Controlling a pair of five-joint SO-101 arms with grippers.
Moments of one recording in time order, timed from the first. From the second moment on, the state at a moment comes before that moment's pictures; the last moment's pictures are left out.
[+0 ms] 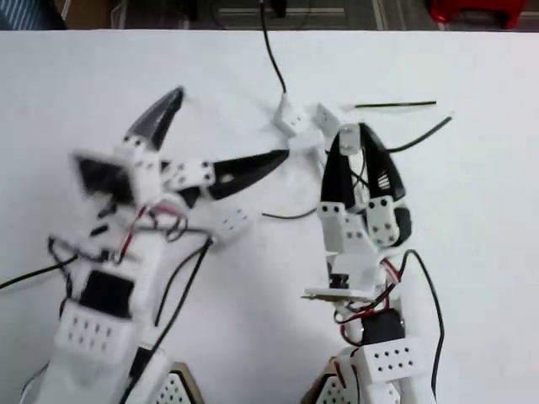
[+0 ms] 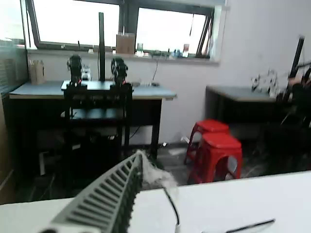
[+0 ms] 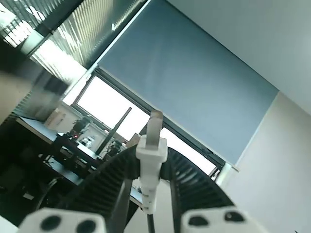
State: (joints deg) left arm 11.6 -68.4 61.2 7.9 6.1; right arm -14.5 -81.2 90.8 -35.2 40.8
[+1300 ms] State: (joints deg) left arm 25.6 -54.2 60.9 0.2 13.6; right arm -23.2 -101.0 96.6 -27.0 41.5
